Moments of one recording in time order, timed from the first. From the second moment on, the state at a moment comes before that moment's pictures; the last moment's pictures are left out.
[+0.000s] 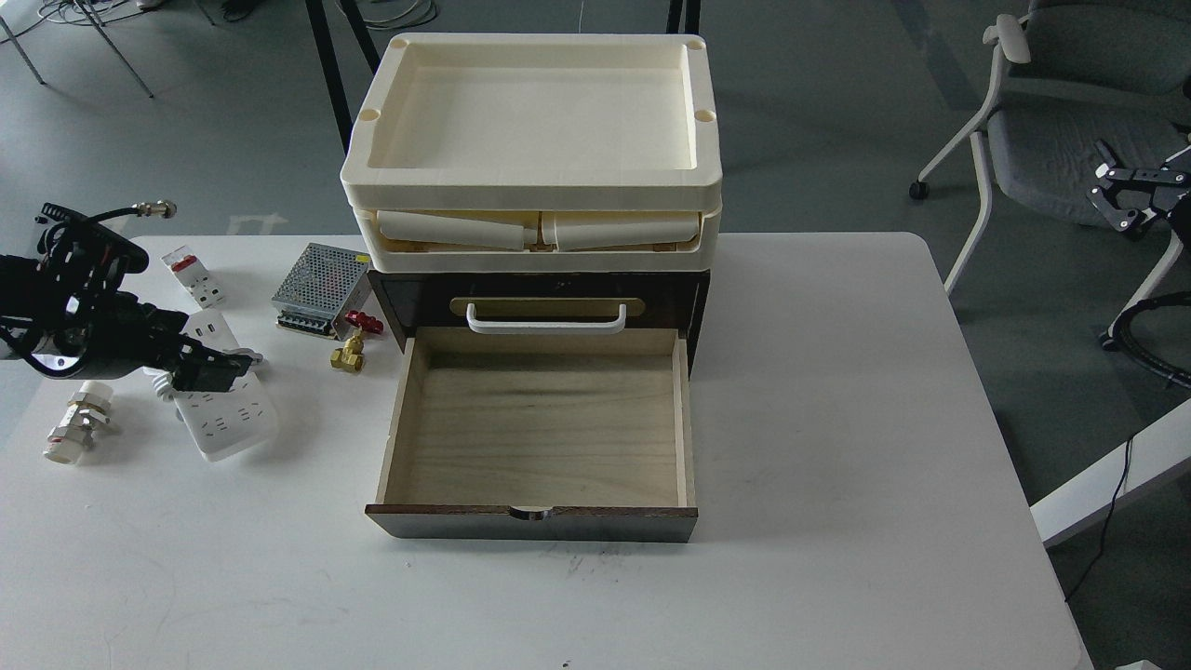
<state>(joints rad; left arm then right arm) -0.80 0.87 -0.44 -0.96 2.18 -0.49 -0.49 0.74 -0.70 0.71 0.60 0.29 0.49 0.17</state>
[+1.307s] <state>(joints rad) -0.83 0.63 -0.20 -0.51 2.18 -0.23 -0.49 0.72 -0.70 0.71 0.53 0.29 0.49 0.17</state>
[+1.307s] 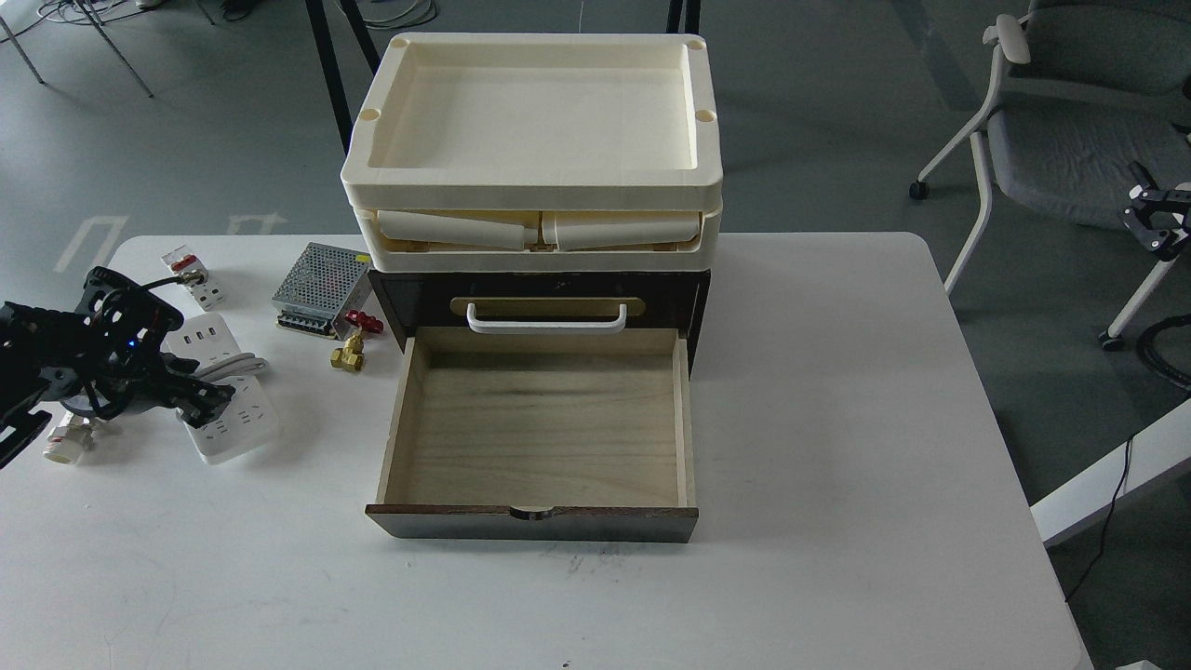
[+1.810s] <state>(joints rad) -0.84 0.62 -0.20 -0.50 2.18 -0.23 -0.49 0.71 -0.70 0.71 0.53 0.29 0.49 0.17</state>
